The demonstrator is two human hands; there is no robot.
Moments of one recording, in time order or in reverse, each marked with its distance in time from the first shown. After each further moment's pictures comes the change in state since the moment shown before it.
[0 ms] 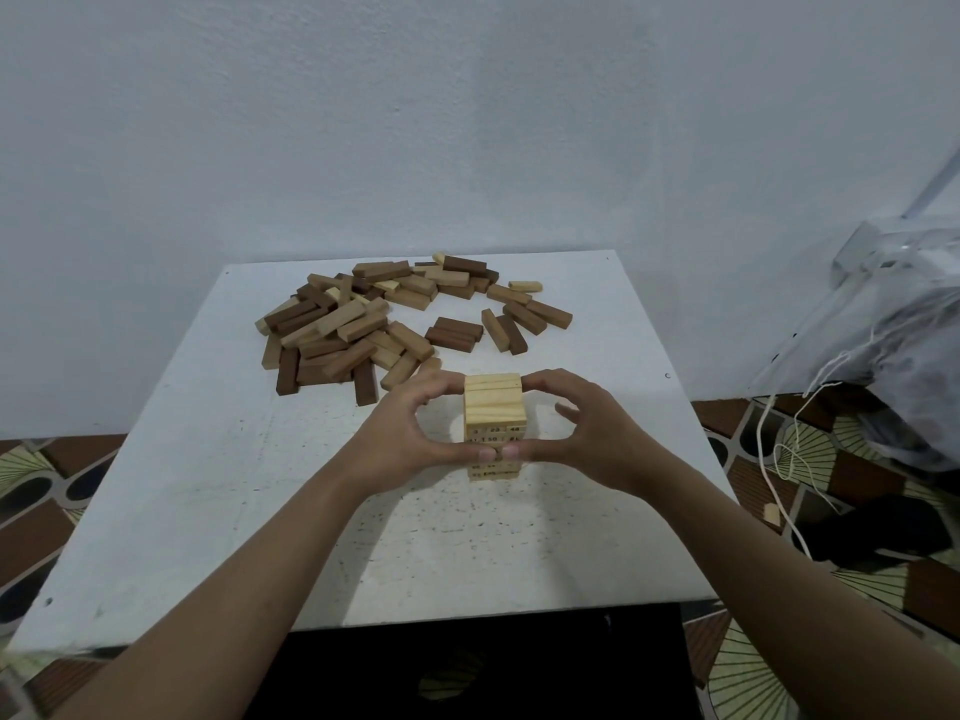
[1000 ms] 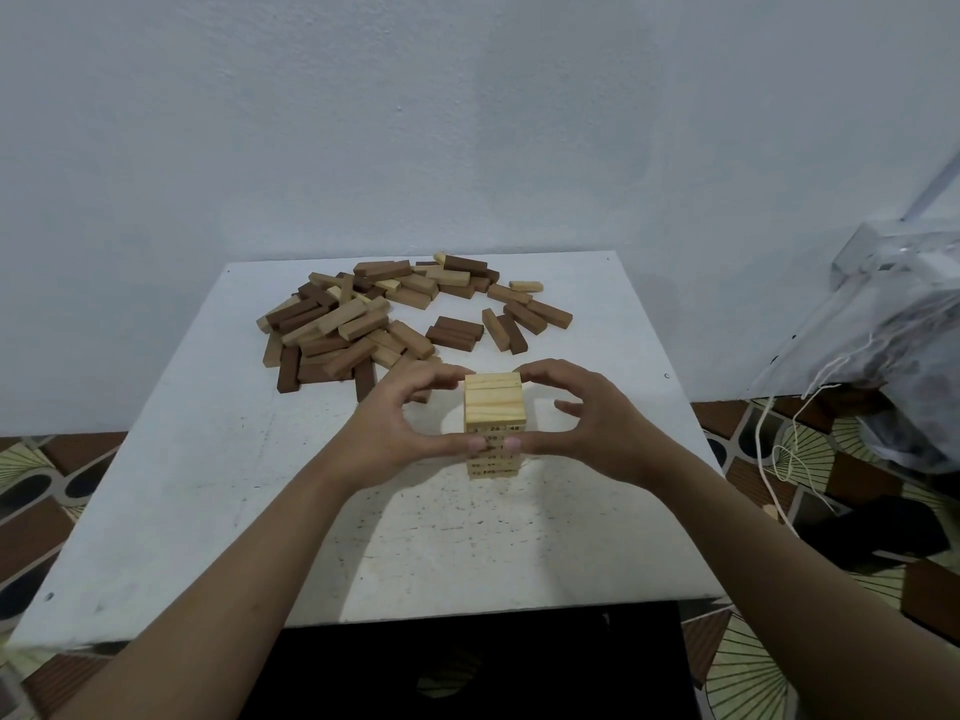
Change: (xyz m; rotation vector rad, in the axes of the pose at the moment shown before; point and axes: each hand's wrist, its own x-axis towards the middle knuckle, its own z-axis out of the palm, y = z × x) left_hand -0.004 -0.003 -0.011 -0.028 0.011 -0.010; right_hand -0.005 -0.016 -0.009 0.017 -0.009 -0.019
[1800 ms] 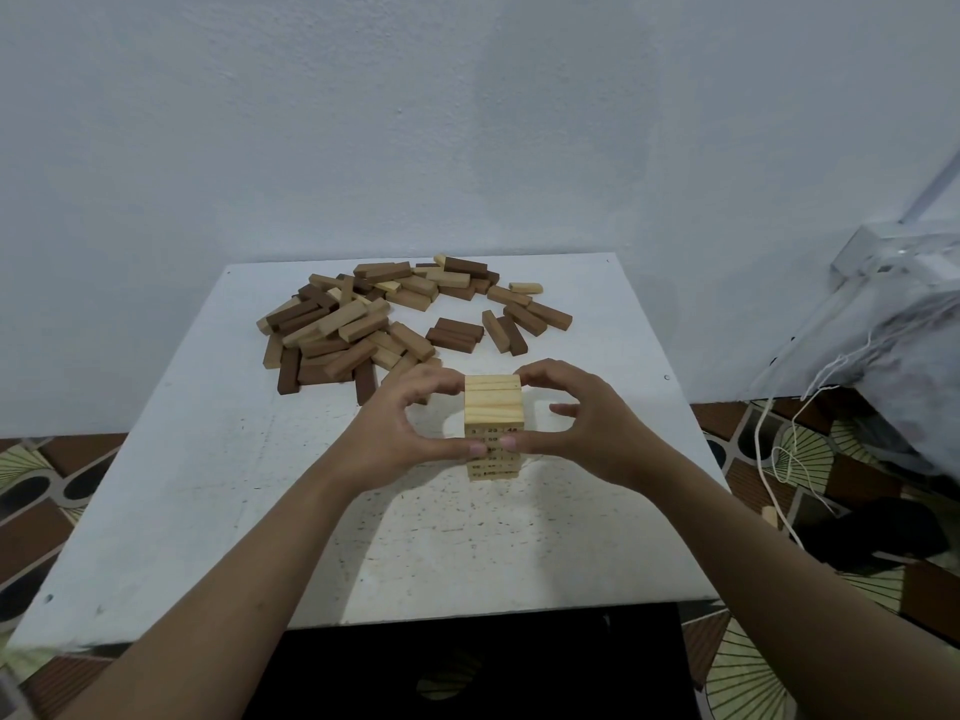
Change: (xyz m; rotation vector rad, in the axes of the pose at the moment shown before) left_hand 0.001 -0.003 0.003 0.039 0.010 0.013; right_hand 0.004 0.004 0.005 -0.018 0.036 -0.022
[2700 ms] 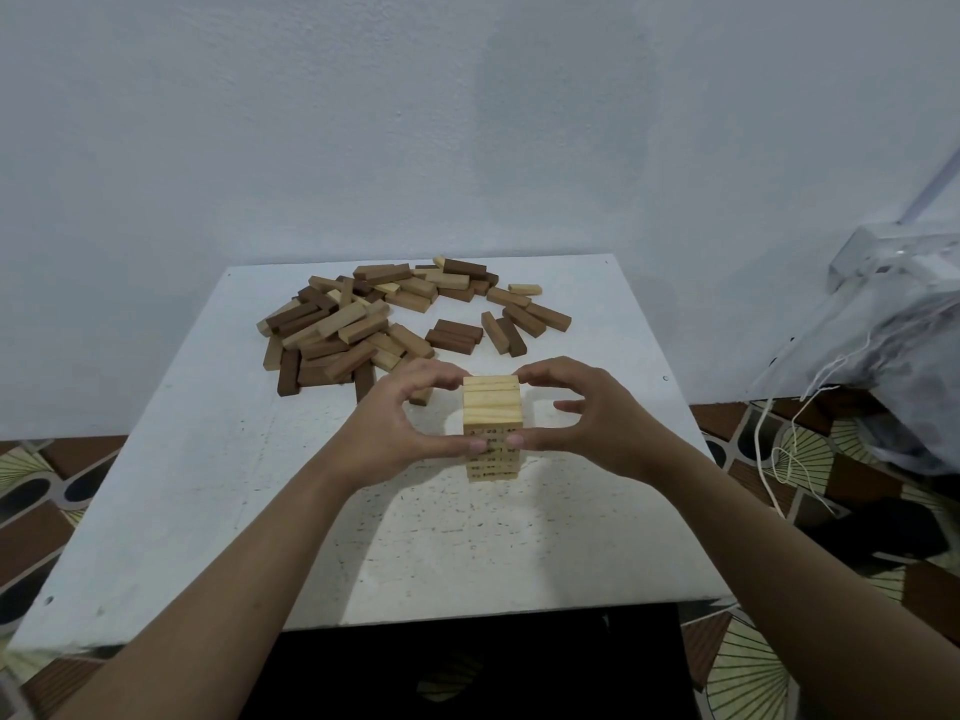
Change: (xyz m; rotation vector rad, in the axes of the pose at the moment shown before) left_hand -0.001 0.012 -0.005 0.000 0.011 0.000; right_hand 0.000 -0.004 -0.012 0.011 -0.032 0.001
